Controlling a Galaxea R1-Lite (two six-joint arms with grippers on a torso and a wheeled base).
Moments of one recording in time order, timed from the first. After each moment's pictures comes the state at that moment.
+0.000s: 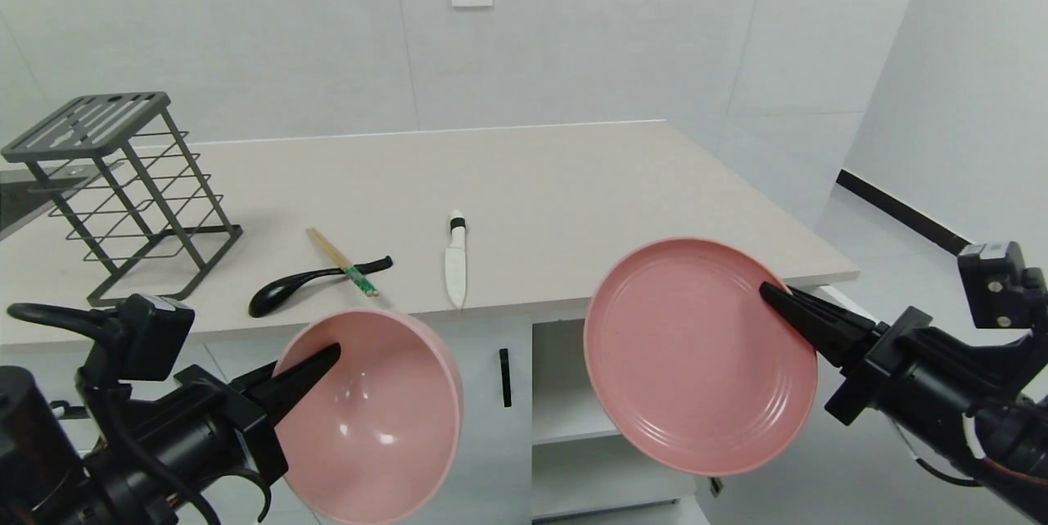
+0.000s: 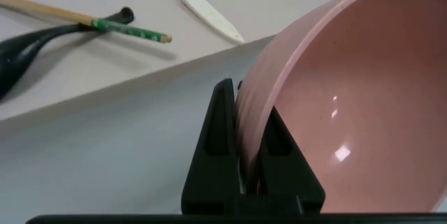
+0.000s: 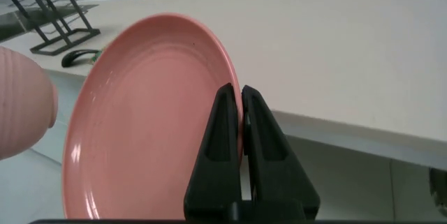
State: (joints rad) left arm -0.41 1.43 0.00 -1.31 -0.14 -0.15; right arm 0.48 1.59 -0.06 -1.57 0.12 0.16
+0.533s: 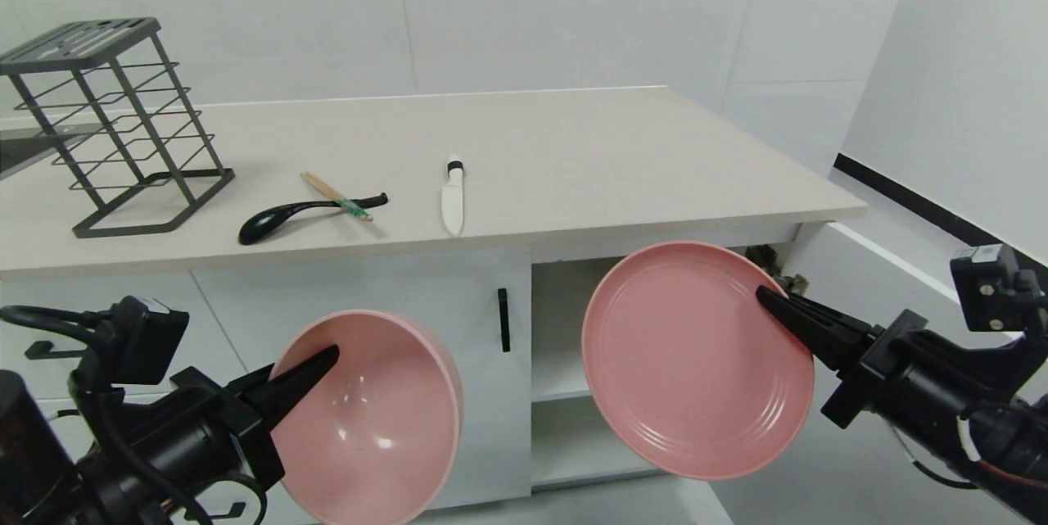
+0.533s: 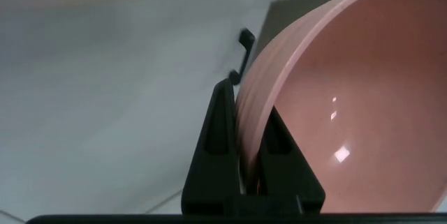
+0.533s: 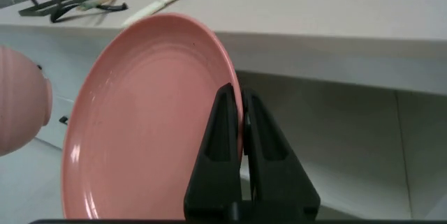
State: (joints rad) left arm -0.42 1.41 0.00 -1.28 -0.14 -0.15; right arm 0.48 1.61 -0.06 -1.57 0.12 0.16
